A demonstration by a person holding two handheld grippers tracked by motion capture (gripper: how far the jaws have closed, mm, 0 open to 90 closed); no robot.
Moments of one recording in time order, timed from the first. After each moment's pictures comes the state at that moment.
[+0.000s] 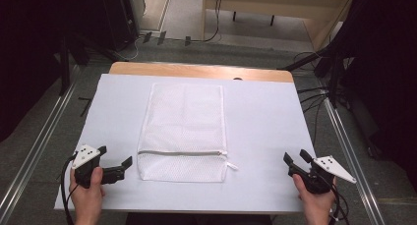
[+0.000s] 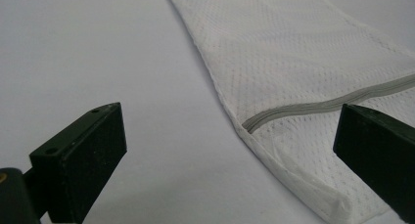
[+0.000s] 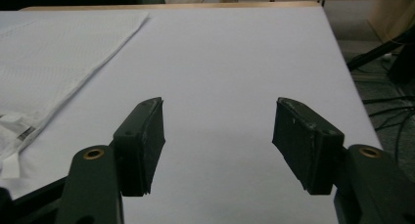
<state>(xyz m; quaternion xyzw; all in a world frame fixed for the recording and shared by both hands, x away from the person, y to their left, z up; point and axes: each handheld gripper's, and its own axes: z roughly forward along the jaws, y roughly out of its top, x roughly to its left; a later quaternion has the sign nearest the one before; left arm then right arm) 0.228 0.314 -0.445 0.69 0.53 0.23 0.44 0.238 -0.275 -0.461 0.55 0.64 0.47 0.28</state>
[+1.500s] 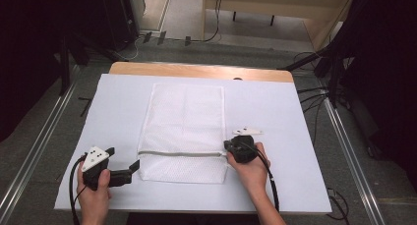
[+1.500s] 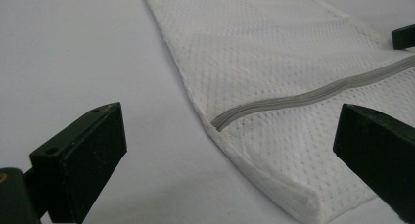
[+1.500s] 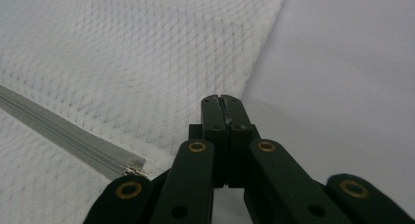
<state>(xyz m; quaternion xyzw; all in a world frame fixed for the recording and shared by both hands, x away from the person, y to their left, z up) 0.225 0.297 -0.449 0.71 0.51 0.22 0.43 0.321 -0.105 -0.469 0.52 0.76 0.37 0.12</state>
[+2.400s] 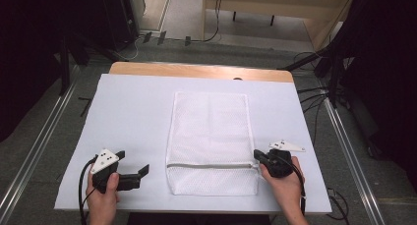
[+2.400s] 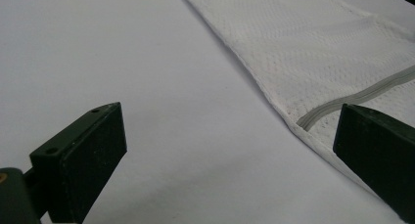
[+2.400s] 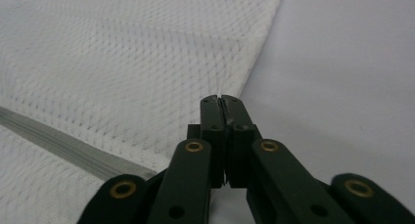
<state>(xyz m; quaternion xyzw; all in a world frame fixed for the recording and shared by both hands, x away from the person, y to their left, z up) 0.221 0.275 -0.452 0.73 0.49 0.19 0.44 0.282 -0.194 -0.470 0.53 0.74 0.39 0.14</state>
